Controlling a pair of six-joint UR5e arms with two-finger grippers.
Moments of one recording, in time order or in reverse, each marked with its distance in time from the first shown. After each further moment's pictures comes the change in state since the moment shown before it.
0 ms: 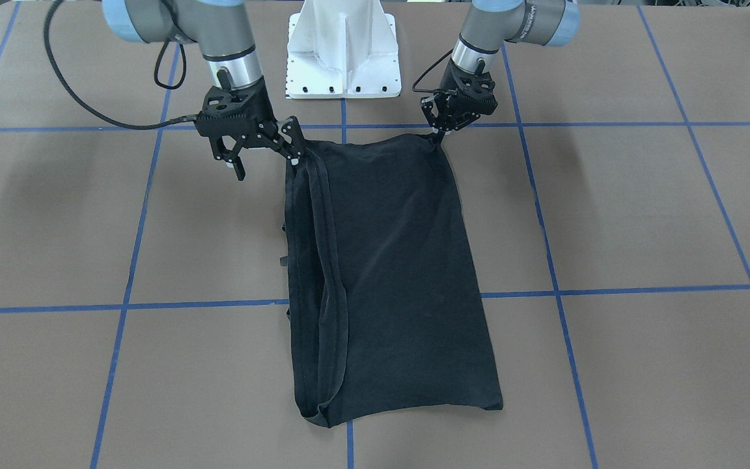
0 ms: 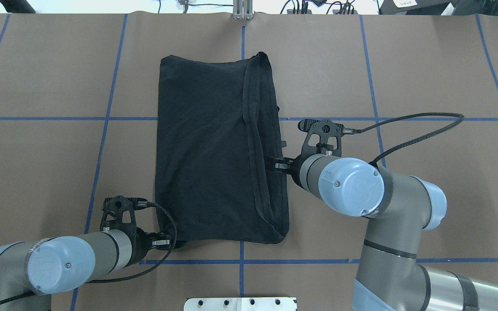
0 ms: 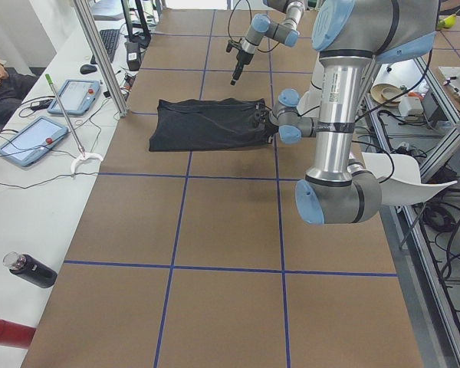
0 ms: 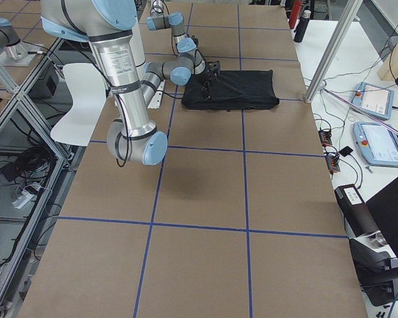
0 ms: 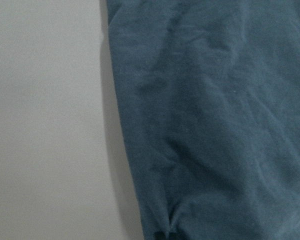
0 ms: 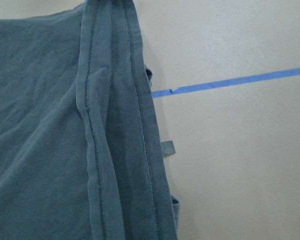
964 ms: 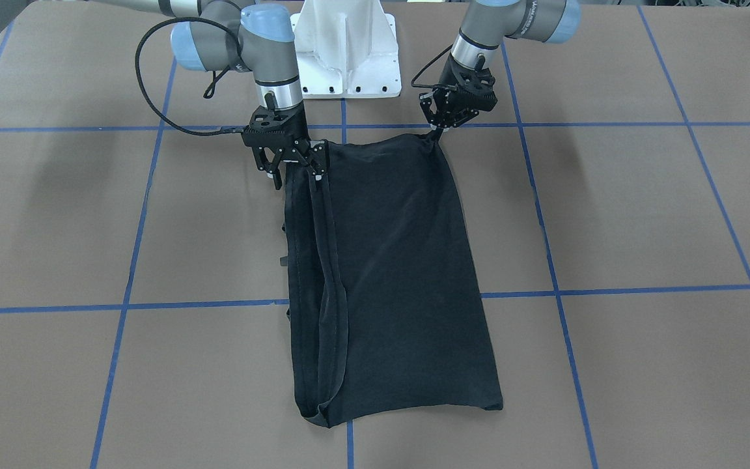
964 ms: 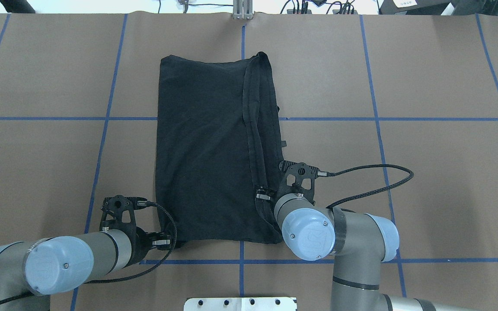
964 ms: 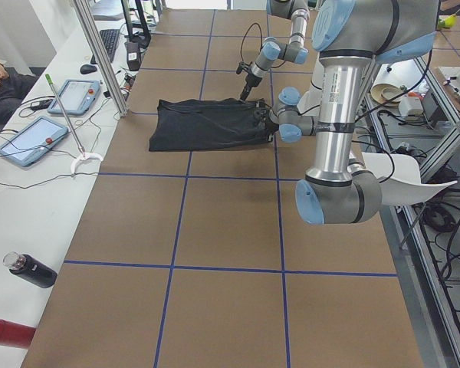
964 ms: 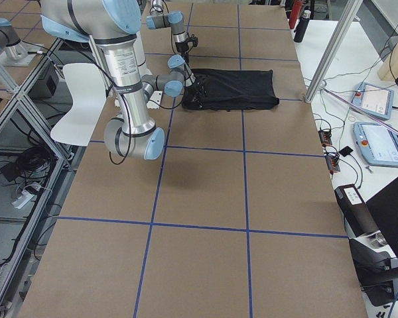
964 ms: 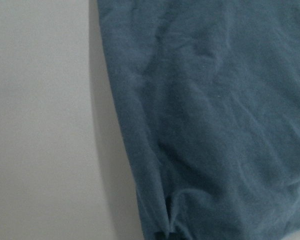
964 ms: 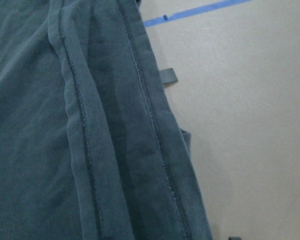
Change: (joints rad) left arm 0.000 0.001 -0.009 0.000 0.000 -0.003; right arm -0.140 0.048 -0.146 0.007 -0.134 0.154
